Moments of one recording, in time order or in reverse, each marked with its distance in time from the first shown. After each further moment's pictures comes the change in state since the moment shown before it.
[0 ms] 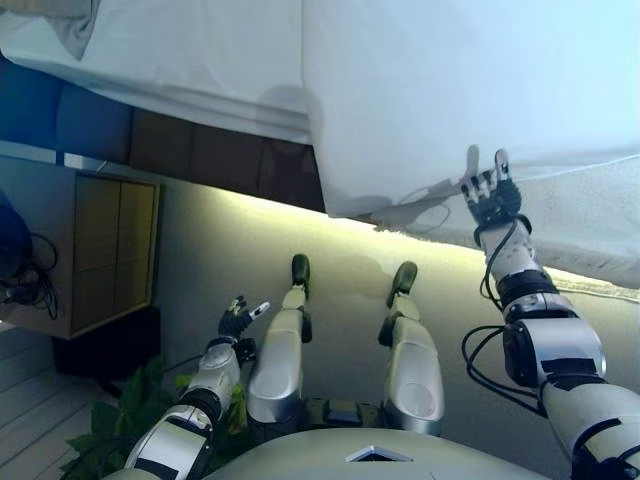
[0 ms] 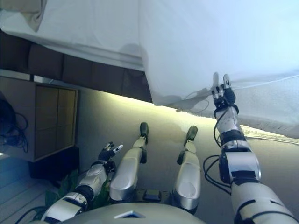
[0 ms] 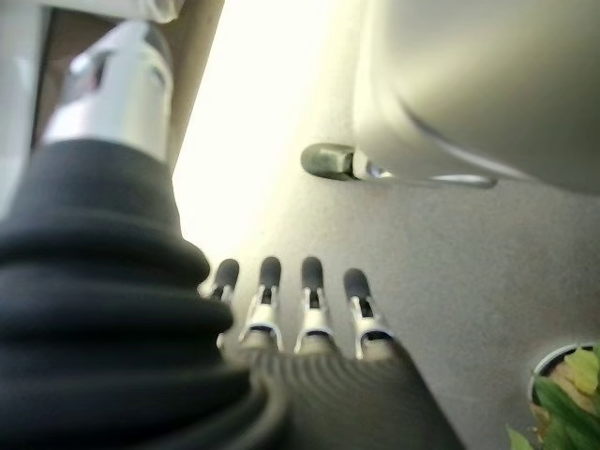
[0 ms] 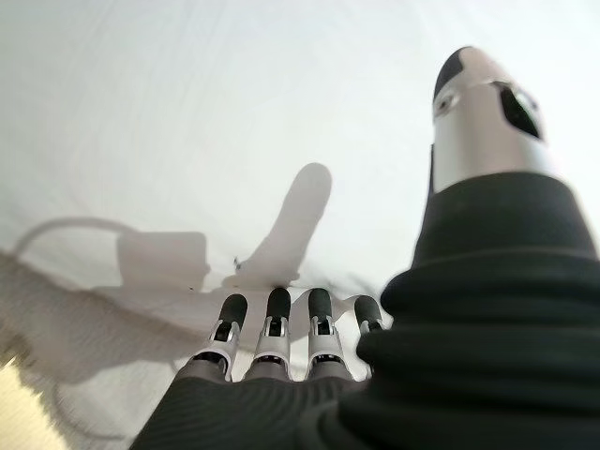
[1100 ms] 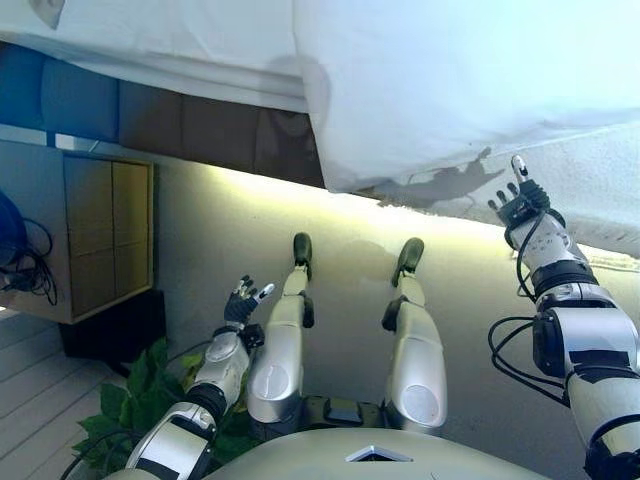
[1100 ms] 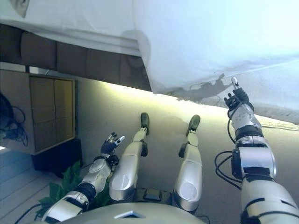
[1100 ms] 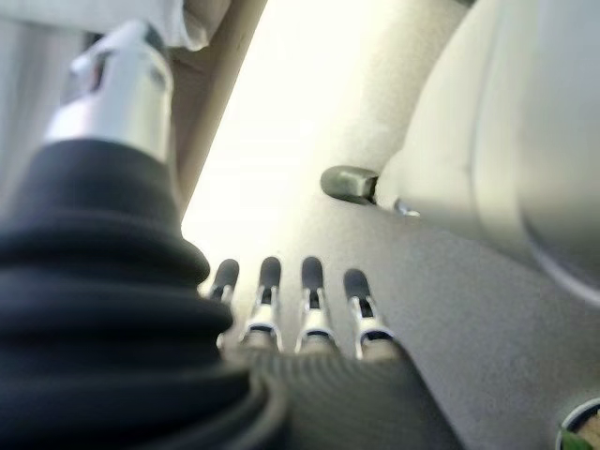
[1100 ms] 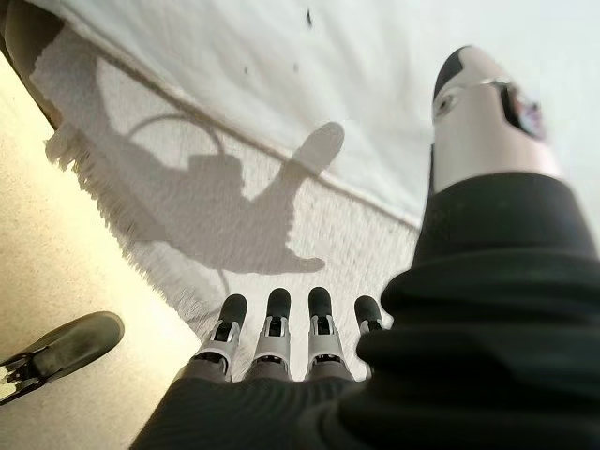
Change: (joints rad) left arm 0.004 -0.002 -0.056 -0.108 -0.086 -0.065 0.018; right arm -0.027 -0.104 0.004 0.089 -0.151 0.159 -0.092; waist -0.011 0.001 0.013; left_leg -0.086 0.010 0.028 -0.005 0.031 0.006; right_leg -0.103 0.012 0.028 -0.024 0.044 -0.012
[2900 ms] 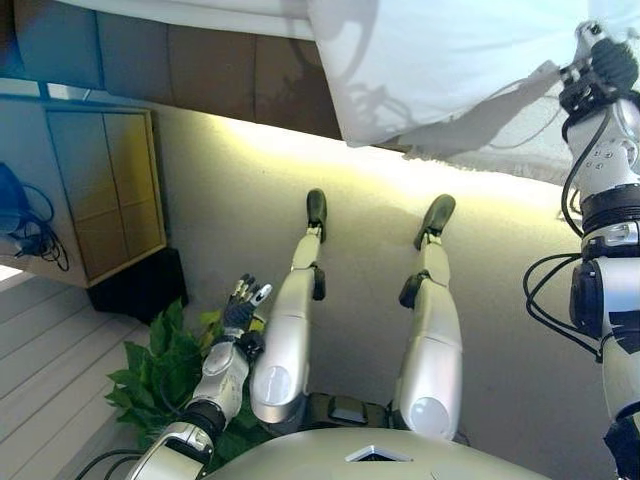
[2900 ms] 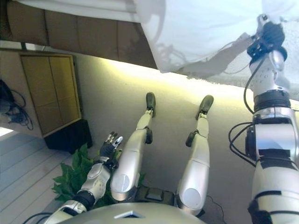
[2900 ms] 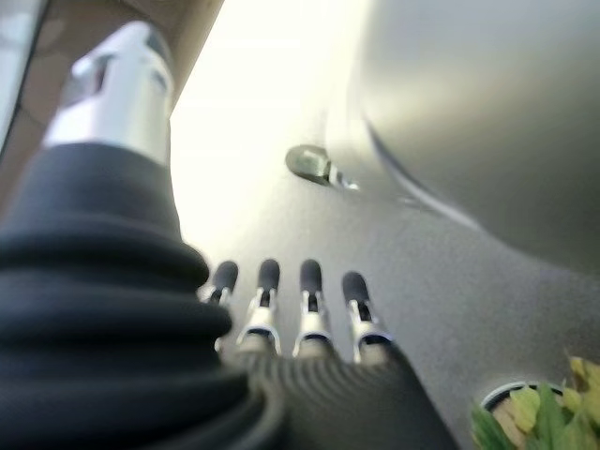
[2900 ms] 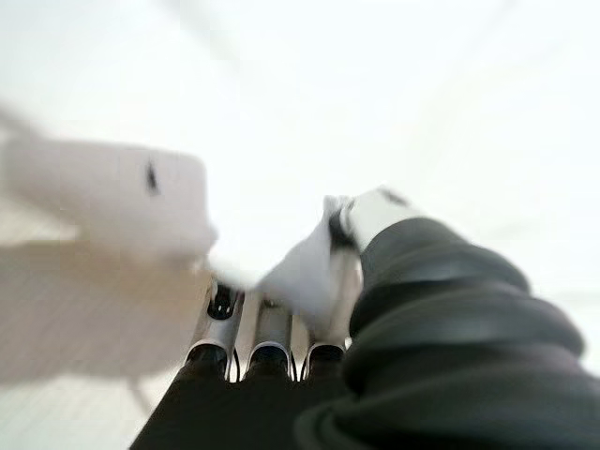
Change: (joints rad) left arm 0.112 0.005 0.022 -0.148 -0.086 -0.078 -0.089; right arm -0.309 -0.138 0.118 -0.189 -0.038 -0.135 -0.022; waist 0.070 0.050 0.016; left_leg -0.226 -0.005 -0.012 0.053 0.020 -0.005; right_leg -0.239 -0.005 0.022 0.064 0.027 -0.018
